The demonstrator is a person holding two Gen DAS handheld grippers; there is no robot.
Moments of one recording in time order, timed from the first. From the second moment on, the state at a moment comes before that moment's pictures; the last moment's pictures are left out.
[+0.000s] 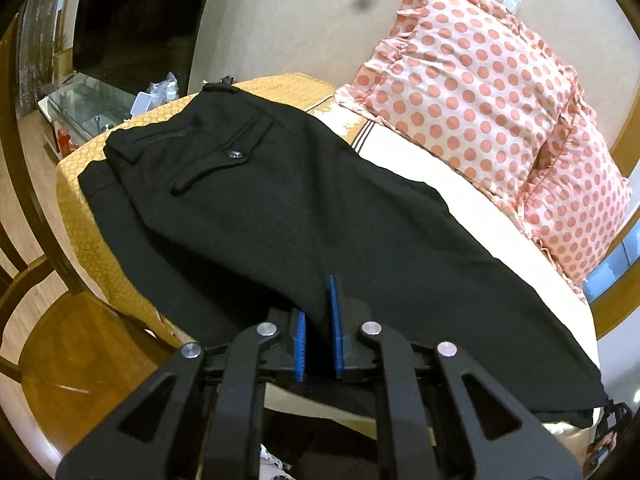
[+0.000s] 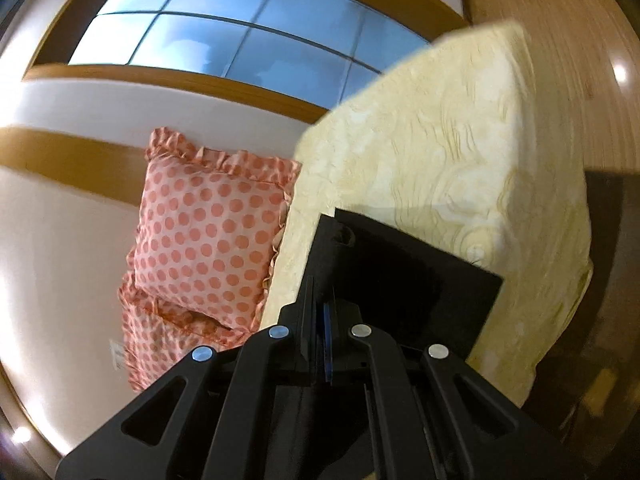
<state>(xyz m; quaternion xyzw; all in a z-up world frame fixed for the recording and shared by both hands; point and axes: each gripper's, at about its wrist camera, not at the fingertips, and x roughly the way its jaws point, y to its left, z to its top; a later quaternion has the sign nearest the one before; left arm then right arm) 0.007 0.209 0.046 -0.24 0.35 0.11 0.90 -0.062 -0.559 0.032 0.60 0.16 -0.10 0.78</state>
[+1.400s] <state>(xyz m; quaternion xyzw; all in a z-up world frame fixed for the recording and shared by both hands) -0.008 0.333 0.017 -0.39 0.30 0.18 0.85 -0.079 -0.551 0.003 0.59 0.20 -0.14 0.77</state>
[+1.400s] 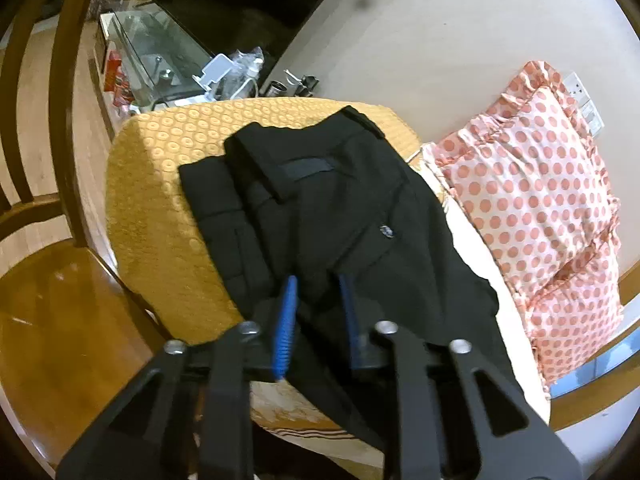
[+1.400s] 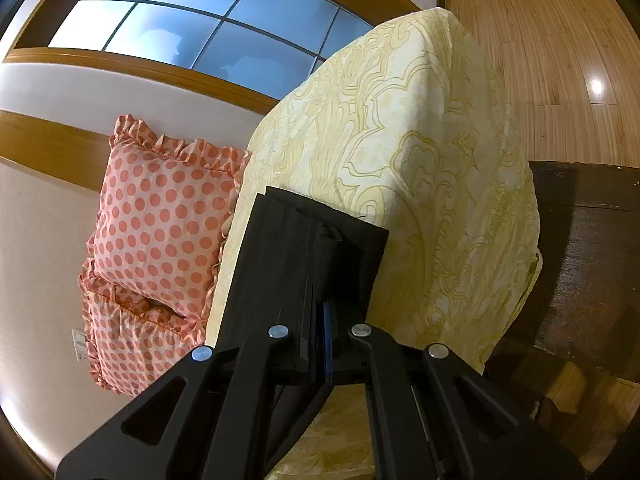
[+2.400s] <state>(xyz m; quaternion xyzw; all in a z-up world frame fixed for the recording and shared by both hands) -0.020 0.349 0.005 -0.51 0.28 0.14 0.80 -0.076 -0.551 0.005 0.59 0.20 -0.14 0.77</state>
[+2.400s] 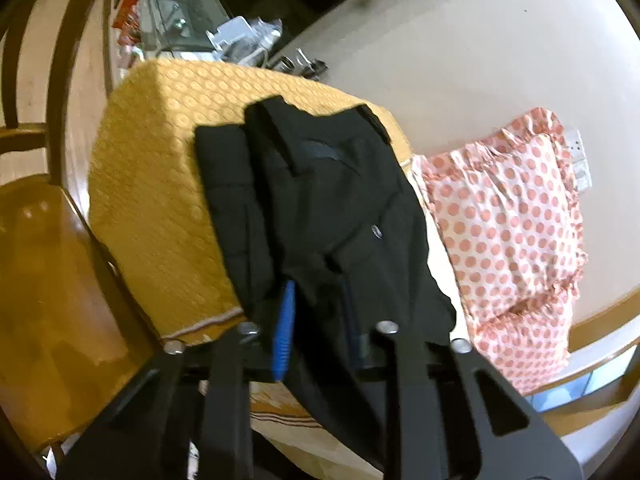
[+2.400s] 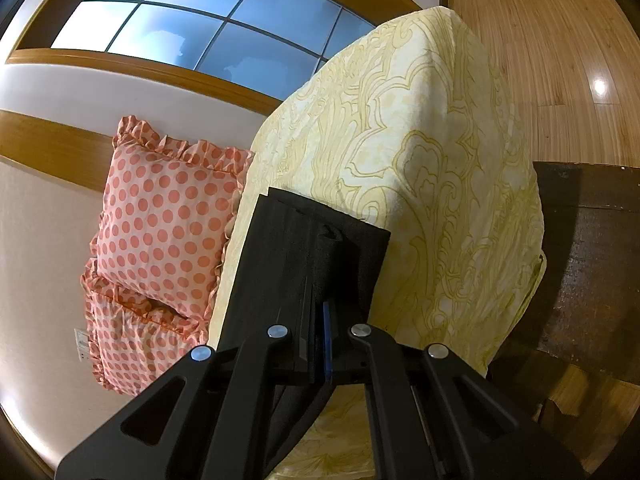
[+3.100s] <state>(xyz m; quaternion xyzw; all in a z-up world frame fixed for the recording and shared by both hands) -0.037 0.336 0.015 -0.40 0.30 0.21 0.84 -0.070 -0.555 0.027 0.54 0.19 -0.15 0.81</state>
